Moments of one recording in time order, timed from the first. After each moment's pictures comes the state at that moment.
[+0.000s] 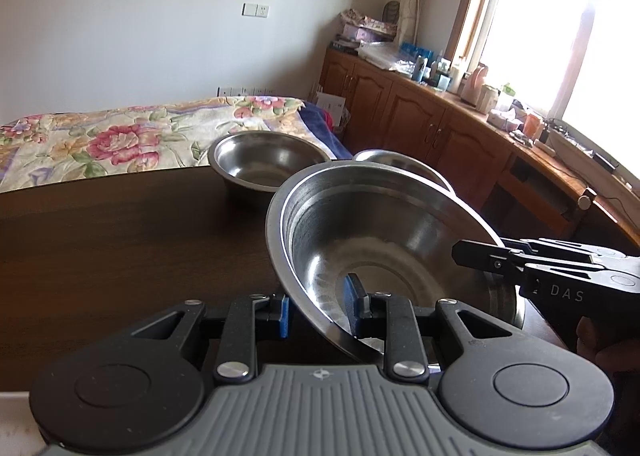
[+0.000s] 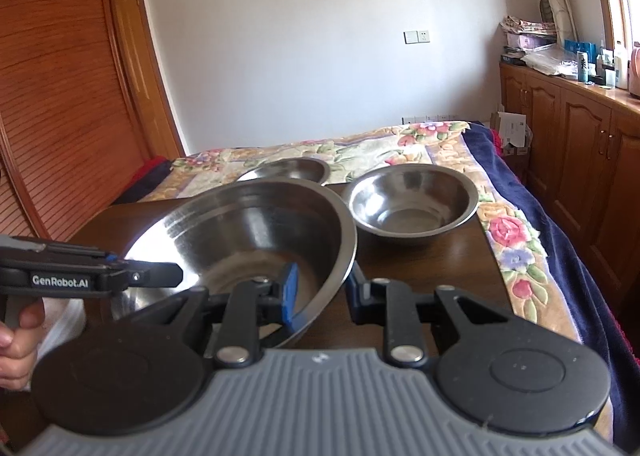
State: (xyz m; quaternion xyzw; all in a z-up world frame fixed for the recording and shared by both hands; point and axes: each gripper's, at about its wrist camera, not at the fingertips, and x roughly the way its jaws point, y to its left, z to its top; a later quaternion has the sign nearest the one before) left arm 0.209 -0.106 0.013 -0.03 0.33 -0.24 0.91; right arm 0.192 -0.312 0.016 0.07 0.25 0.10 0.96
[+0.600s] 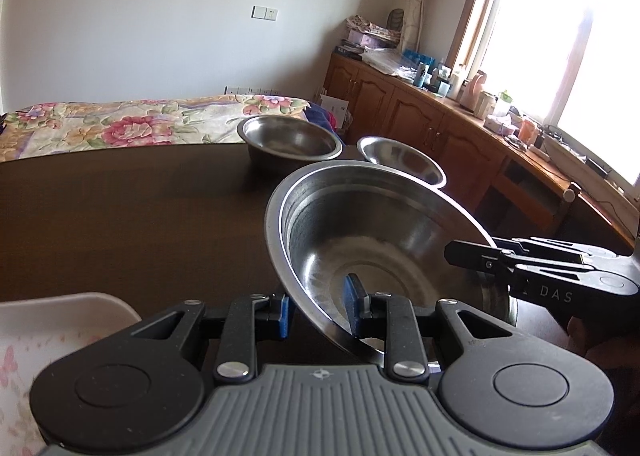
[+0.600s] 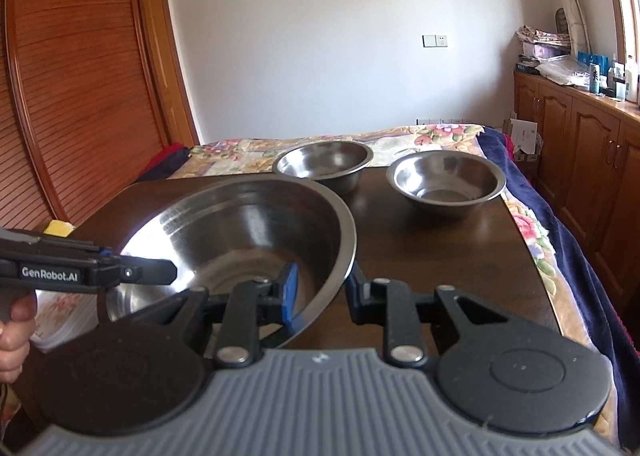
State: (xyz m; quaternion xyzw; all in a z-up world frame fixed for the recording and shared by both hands) left arm 0.163 -0.072 0.008 -0.04 0.33 -0.24 0.91; right arm 0.156 -0.278 0.013 0.05 0.25 0.11 0.96
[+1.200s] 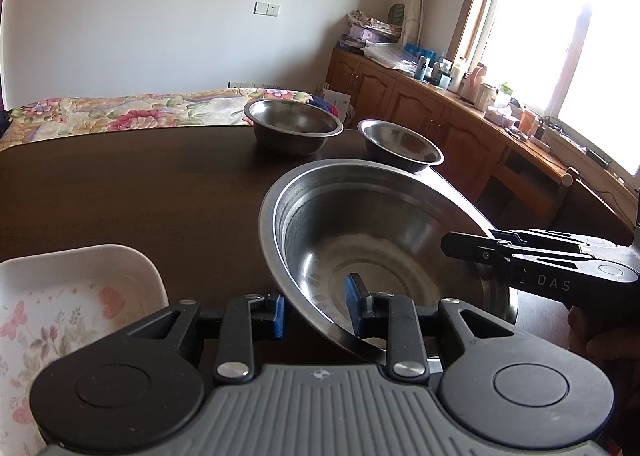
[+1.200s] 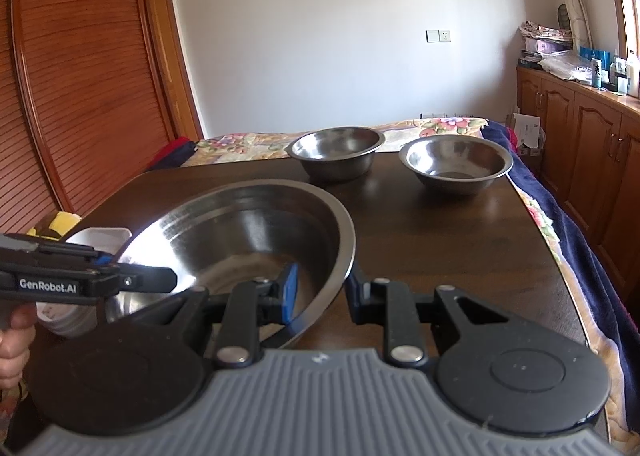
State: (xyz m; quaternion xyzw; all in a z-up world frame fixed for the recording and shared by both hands) left arm 0.141 -0.065 -0.002 -0.04 0.33 -0.23 0.91; right arm 0.138 -0.266 0.003 0.05 0.26 0.12 0.96
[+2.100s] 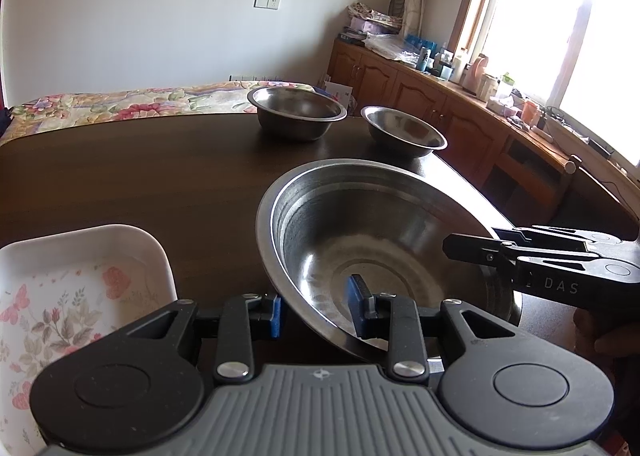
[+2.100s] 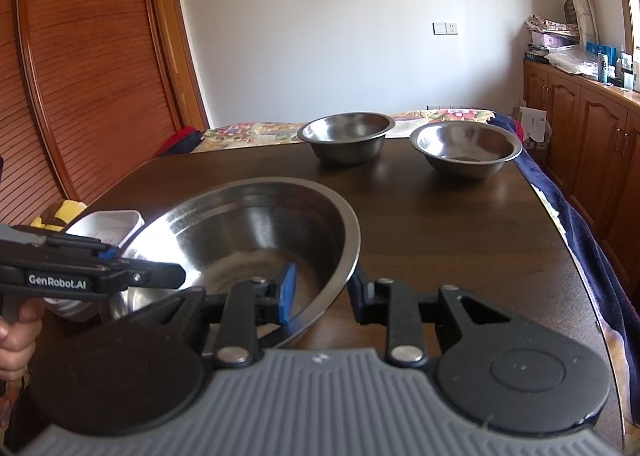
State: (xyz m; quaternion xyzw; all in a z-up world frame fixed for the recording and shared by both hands) left arm 0.136 -0.060 -0.012 -0.03 0.34 -0.23 0.91; right arm 0.131 -0.258 -0.004 0.05 0.27 0.12 0.95
